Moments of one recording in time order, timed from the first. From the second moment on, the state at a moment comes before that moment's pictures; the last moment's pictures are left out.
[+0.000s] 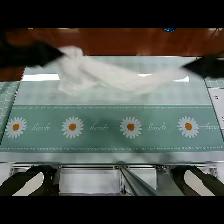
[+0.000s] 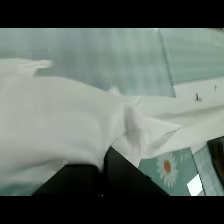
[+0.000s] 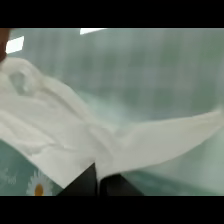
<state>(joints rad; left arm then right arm) 0.06 -1.07 1.33 0.62 -1.11 -1.31 -0.30 -1.02 1.29 -0.66 1.29 1.26</state>
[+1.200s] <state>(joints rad) 0.31 -0.55 1.25 0.70 -1.23 -1.31 -0.32 -0.60 1.58 -1.05 1.52 1.48</state>
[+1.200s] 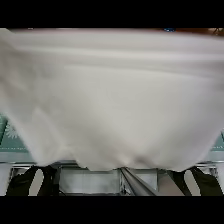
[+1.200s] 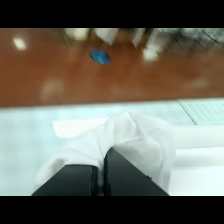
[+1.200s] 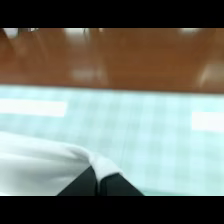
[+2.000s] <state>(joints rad) -0.03 -1.67 1.37 0.42 -0.87 -1.13 -0.30 -1.45 1.30 -0.84 1.07 1.33</state>
